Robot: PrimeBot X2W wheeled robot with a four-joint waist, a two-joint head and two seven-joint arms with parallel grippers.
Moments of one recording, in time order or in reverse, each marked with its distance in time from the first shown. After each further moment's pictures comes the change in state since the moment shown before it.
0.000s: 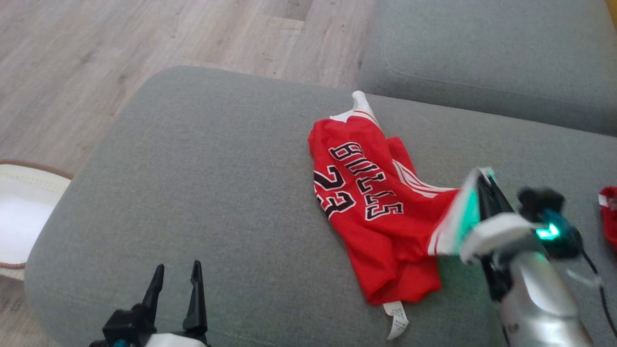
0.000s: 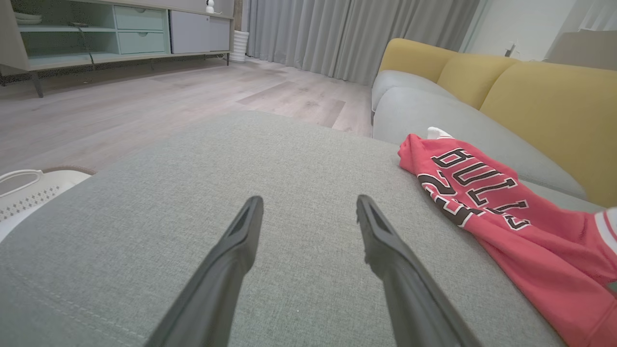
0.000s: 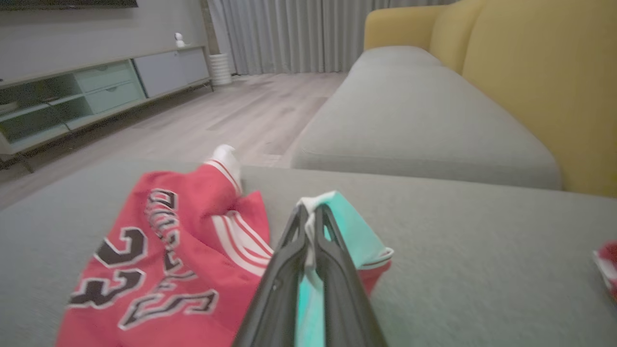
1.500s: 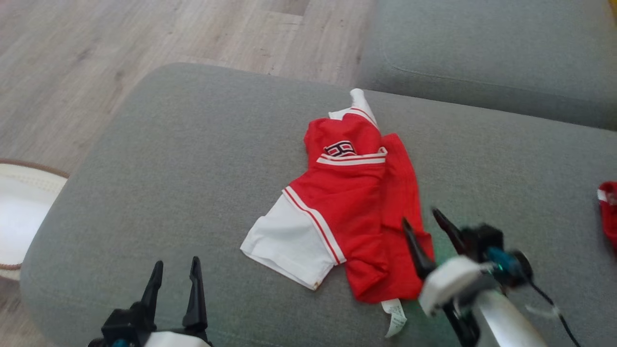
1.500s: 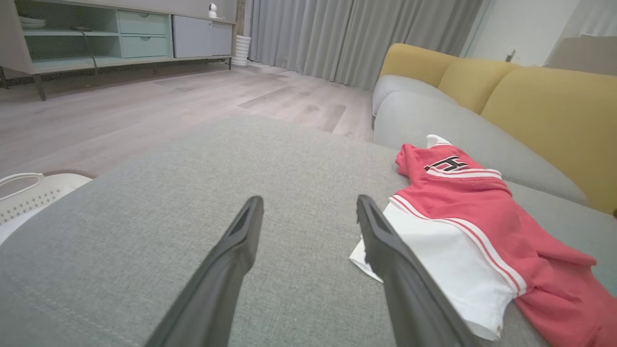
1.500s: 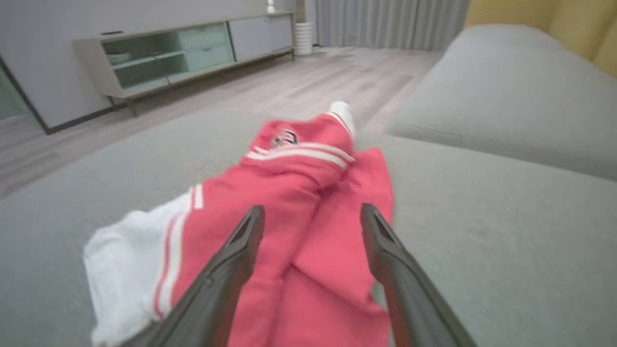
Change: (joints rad) left arm -0.004 -0.007 0.005 -0.005 0.000 0.009 -0.016; right arm 0.117 -0.008 0.393 -0.169 0.142 0.000 0.030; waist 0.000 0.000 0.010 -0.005
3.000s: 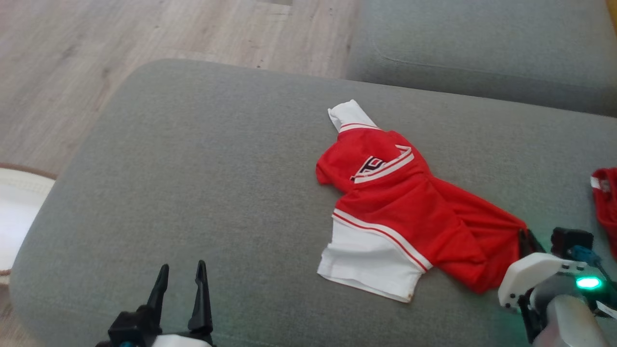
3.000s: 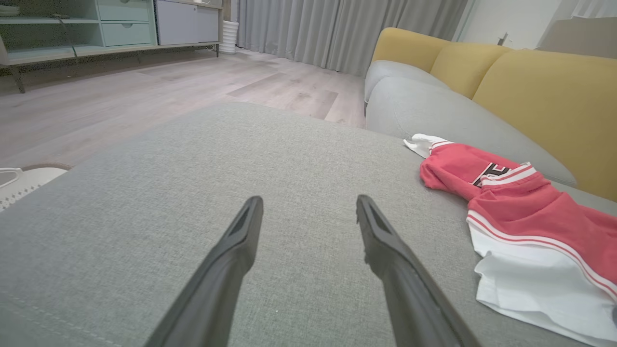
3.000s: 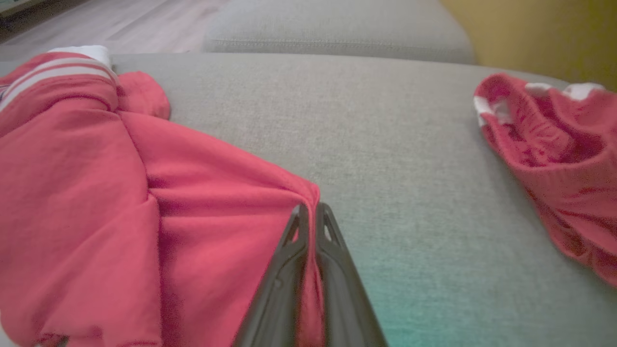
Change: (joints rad) left arm 0.005 -0.014 -0.008 0.009 0.007 -0.001 0.000; right arm -0.026 0.009 -0.627 0.149 -0.332 0.000 0.130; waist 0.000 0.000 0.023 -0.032
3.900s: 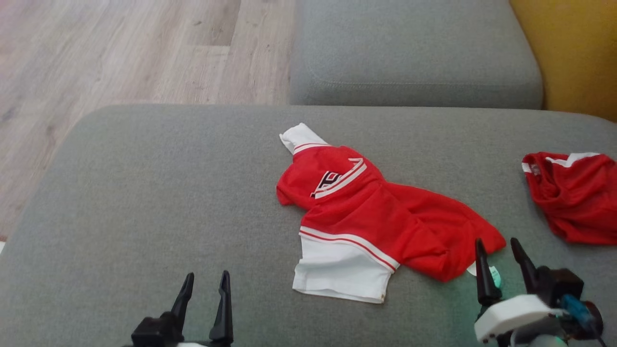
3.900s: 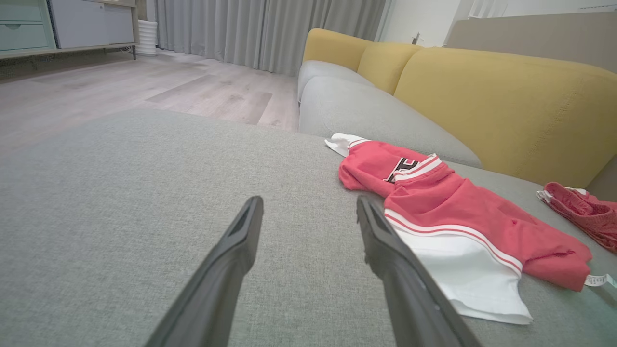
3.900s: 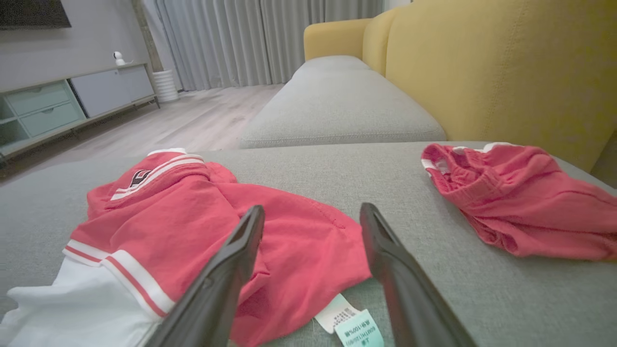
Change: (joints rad) left arm -0.001 -0.048 -0.040 0.044 0.017 -0.045 -0.001; right arm 0.271 0.000 0.286 -0.354 0.239 0.000 -0.161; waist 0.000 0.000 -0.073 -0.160
